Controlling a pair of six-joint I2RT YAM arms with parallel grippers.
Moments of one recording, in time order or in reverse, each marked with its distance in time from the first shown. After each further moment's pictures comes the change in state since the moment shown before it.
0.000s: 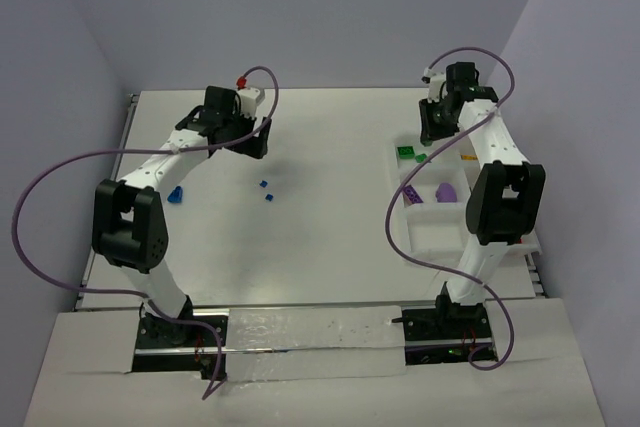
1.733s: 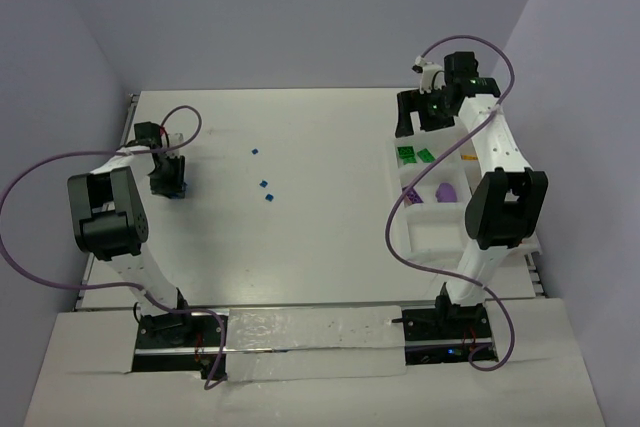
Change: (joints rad) left arm 0.477 0.103 -0.217 -0.098 -0.098 0.071; right arm 0.040 -0.032 0.087 -0.093 -0.184 -0.007
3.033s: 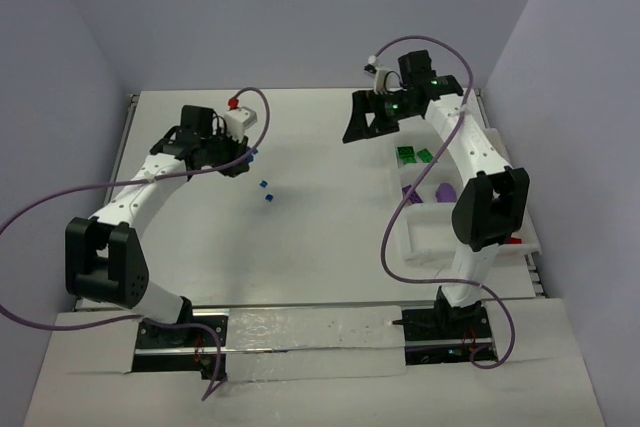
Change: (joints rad) left arm -0.402 -0.345 -0.015 0.046 0.336 0.103; right arm 0.215 0.008 0.044 -0.005 -0.334 0.178
